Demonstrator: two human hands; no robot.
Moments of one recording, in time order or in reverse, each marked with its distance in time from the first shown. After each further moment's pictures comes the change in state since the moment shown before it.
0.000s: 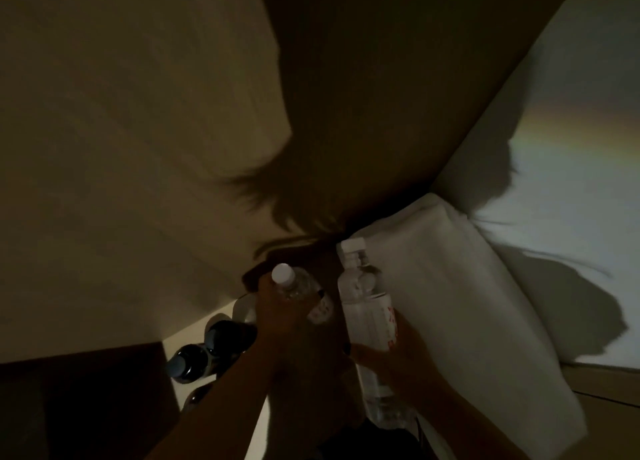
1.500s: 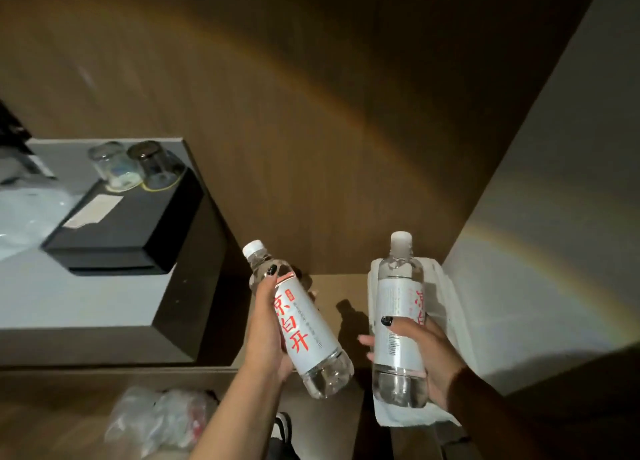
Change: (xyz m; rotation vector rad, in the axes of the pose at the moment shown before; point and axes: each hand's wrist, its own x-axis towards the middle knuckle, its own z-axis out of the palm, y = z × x) left_hand -0.426 0.129 -0.127 -1.297 0.117 -0.148; right_hand -0.326 -0.045 -0.148 0.322 -0.555 -0.152
